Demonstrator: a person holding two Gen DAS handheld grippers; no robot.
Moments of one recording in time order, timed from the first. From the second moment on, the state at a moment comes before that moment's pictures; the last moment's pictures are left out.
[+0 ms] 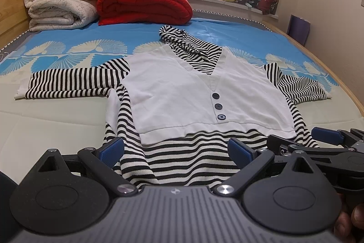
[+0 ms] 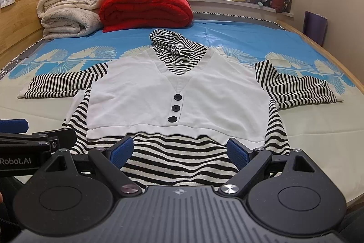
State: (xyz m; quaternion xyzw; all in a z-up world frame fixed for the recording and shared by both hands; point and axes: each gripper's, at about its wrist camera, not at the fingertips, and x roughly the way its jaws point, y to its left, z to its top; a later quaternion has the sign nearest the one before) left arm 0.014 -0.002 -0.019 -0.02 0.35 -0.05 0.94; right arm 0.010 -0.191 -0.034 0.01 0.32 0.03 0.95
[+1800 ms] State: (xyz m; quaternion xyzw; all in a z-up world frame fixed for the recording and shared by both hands) left arm 0.256 0.419 -0.113 -0.36 0.40 0.25 0.81; right arm 0.251 -0.184 0.042 0.02 0.25 0.10 0.96
